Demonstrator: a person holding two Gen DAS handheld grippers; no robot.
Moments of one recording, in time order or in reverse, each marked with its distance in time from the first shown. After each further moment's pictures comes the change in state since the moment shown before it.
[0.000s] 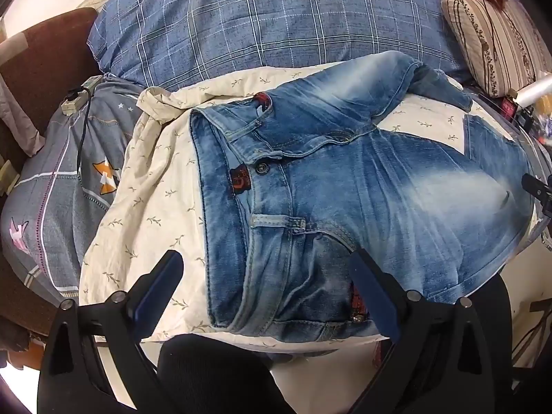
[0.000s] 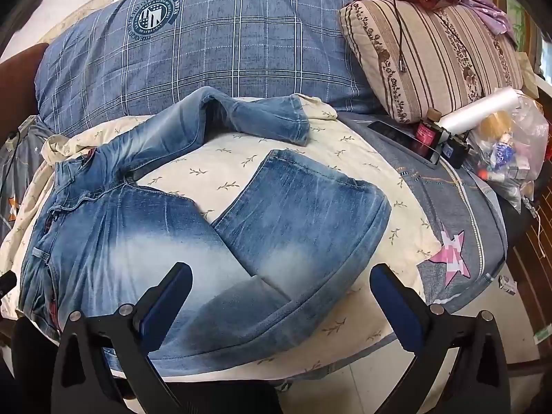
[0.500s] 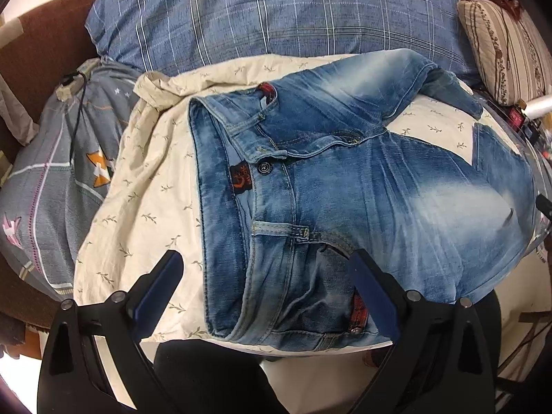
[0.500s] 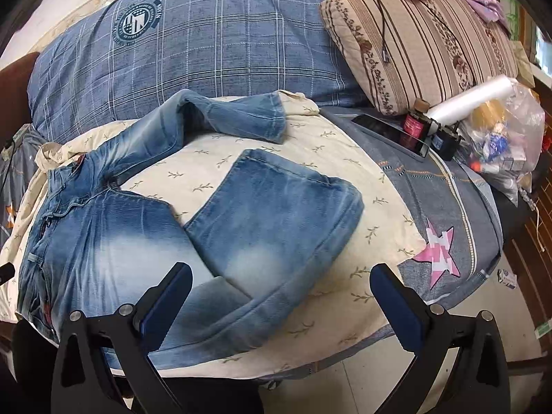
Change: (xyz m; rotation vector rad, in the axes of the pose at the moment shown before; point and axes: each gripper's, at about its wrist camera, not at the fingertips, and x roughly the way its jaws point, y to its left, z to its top) left arm 0.016 0.007 0.019 -0.058 0.082 -0.028; right arm 0.004 -0.041 0.003 0.052 0.023 0.004
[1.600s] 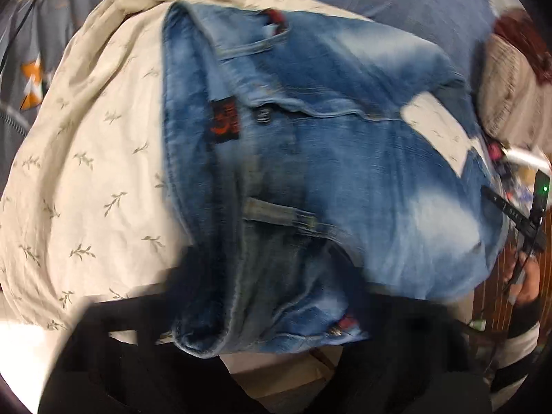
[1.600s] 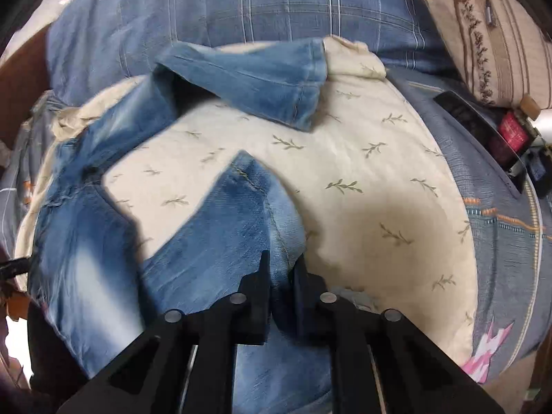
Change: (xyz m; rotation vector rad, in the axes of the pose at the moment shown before) left arm 0.064 0.037 0.013 -0.166 0.328 -0.340; right arm 0.101 -0.025 0.075 -0.174 0.188 0.249
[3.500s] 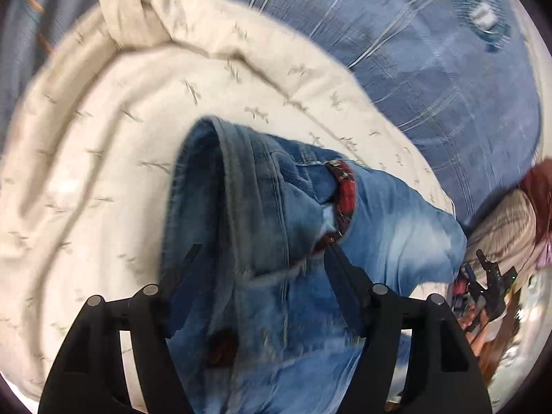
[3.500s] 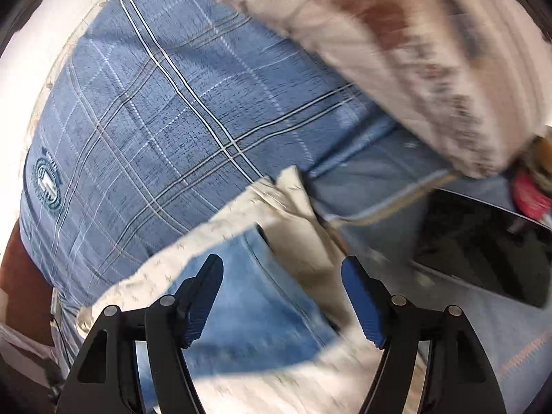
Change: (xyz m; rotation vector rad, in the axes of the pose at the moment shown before) left arm 0.040 0.054 0.178 -0.365 -0.045 -0.142; right arm 0.109 -0.109 0.194 0.540 -0.132 0.137
